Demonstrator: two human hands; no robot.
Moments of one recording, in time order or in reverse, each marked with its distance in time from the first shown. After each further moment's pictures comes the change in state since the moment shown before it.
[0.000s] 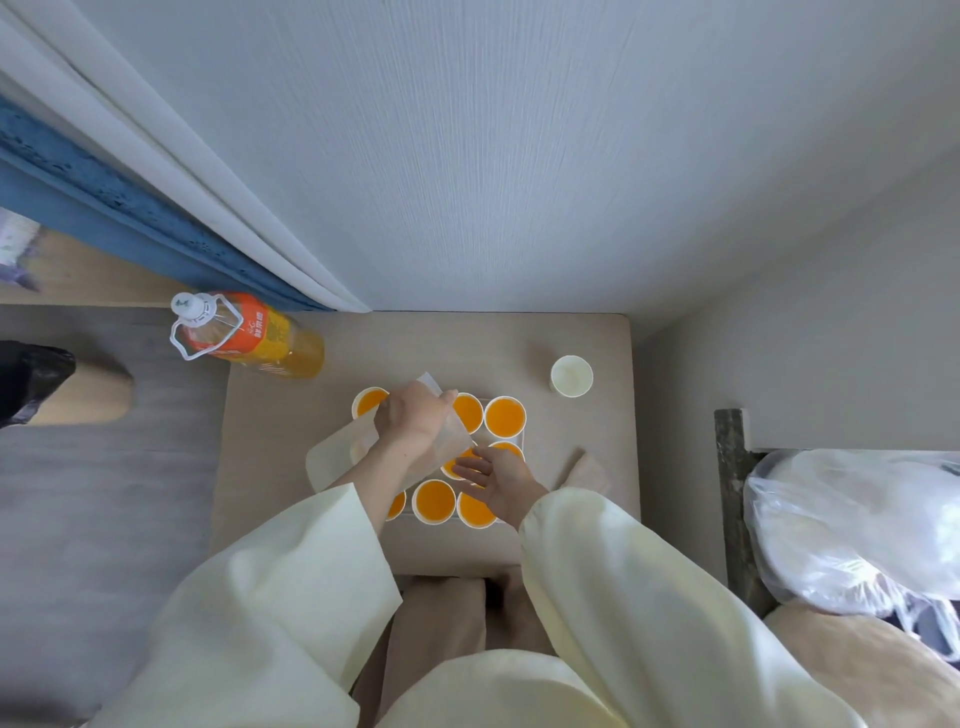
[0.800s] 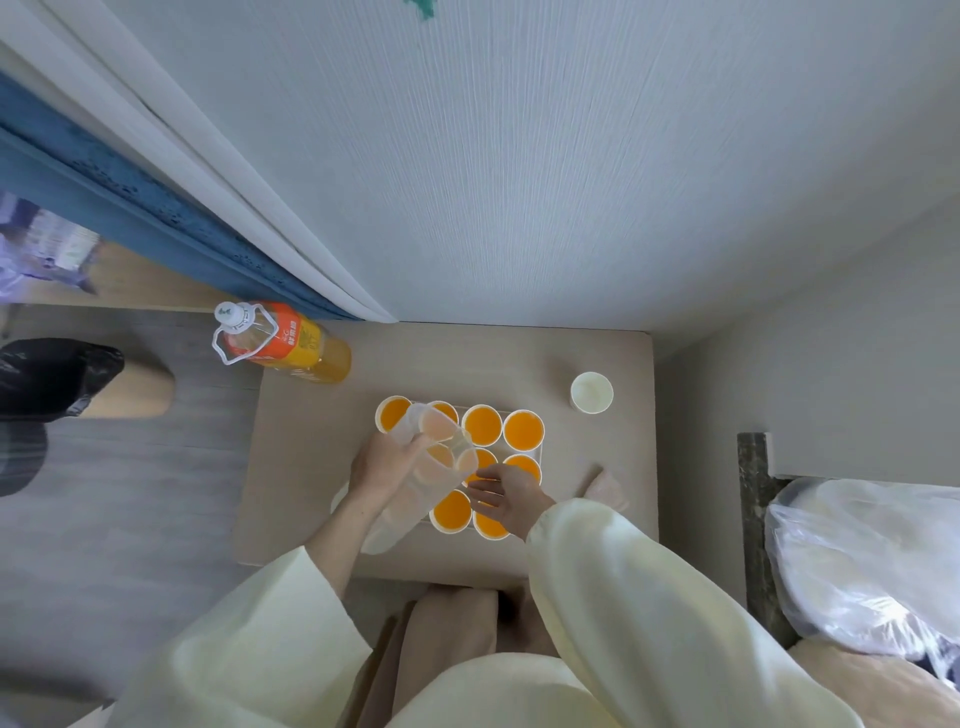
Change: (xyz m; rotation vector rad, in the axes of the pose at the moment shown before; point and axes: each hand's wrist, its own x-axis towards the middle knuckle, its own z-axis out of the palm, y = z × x) left_hand -0.025 -0.065 -0.004 -0.291 -0.057 -0.163; right_hand 0.000 0.003 0.002 -0.096 0.040 0.061
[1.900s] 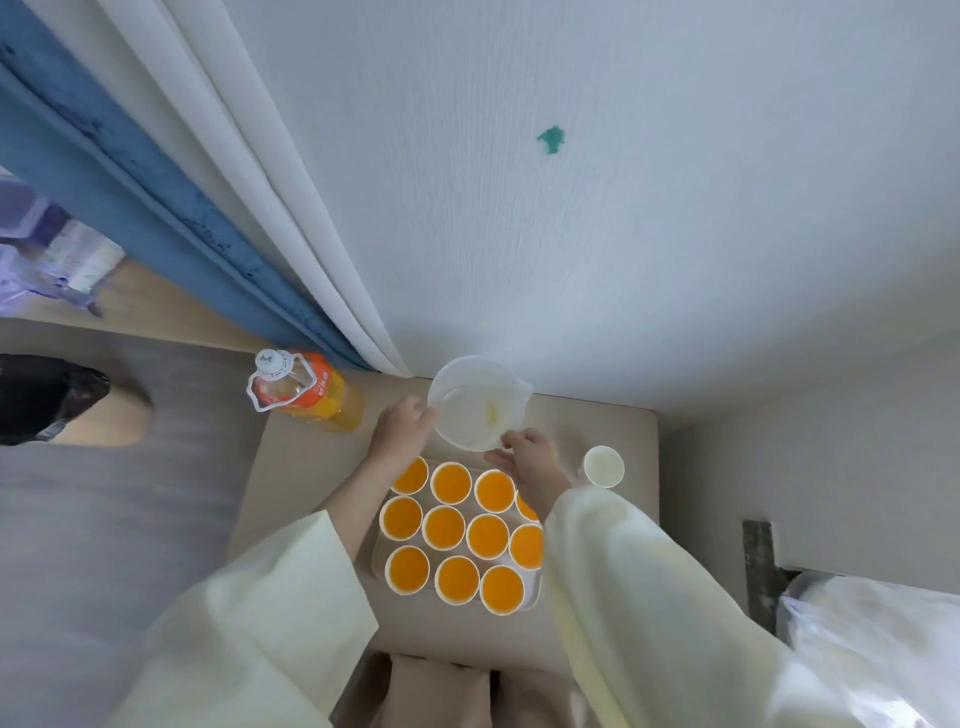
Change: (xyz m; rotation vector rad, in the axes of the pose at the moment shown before) left_hand 0.080 0.040 -0.063 -0.203 -0.006 0.300; right_hand -0.028 -0.106 0.064 -0.095 0.131 -0.472
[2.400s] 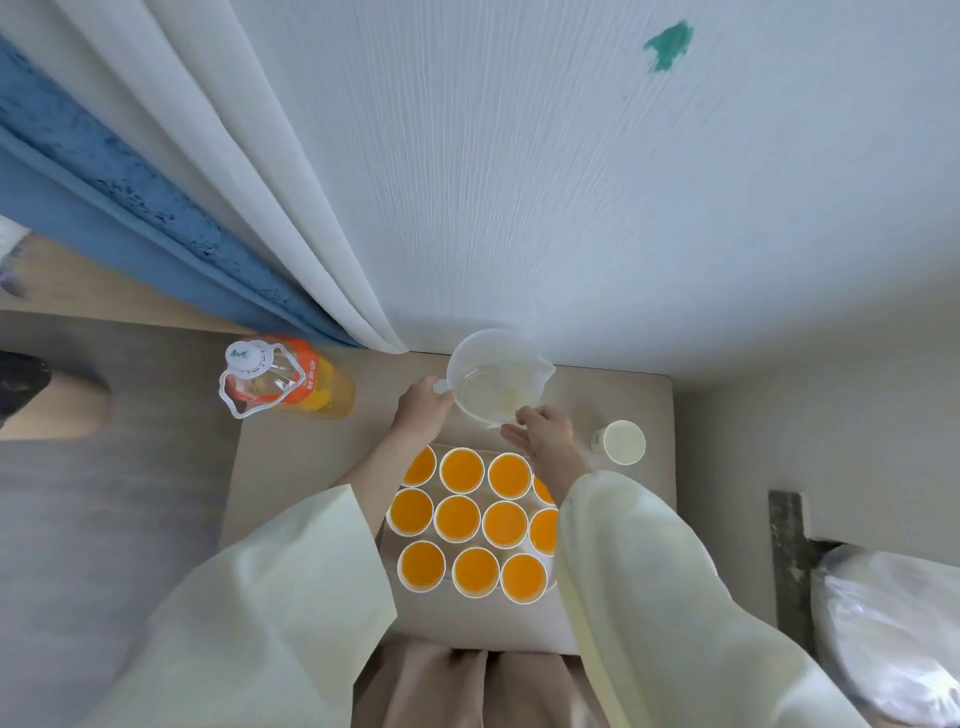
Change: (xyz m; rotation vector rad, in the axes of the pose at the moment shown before) left_hand 0.070 -0.020 0.027 -0.095 -0.174 -0.029; right_hand 0.056 0.010 0.021 -0.015 0.195 0.044
